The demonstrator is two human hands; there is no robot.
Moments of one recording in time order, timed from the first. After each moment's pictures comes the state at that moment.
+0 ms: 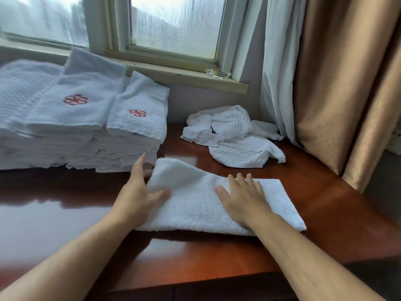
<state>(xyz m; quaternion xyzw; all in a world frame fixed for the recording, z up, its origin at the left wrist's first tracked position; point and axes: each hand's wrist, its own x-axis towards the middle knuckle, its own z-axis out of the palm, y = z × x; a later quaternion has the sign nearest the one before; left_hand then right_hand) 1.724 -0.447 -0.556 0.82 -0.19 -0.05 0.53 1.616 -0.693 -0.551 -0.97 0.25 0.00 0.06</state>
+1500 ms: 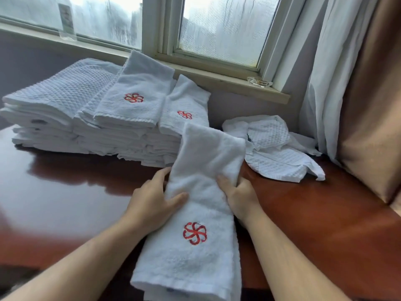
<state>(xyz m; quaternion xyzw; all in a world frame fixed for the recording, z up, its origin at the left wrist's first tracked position) 1.721 -0.384 -0.555 0.88 -0.17 0.00 0.44 1.678 -0.610 -0.550 -0.75 0.17 -0.16 0.62</state>
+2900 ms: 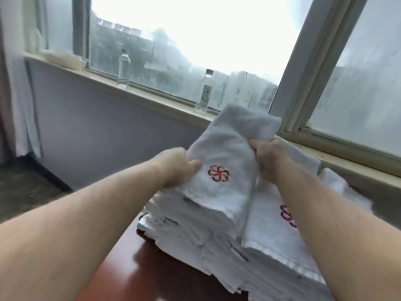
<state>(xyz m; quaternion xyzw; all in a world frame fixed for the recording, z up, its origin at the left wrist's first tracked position) 1.978 -0.152 -0.403 0.92 0.01 0.05 0.39 2.080 -0.381 -0.380 -0.78 0.05 -0.13 0.61</state>
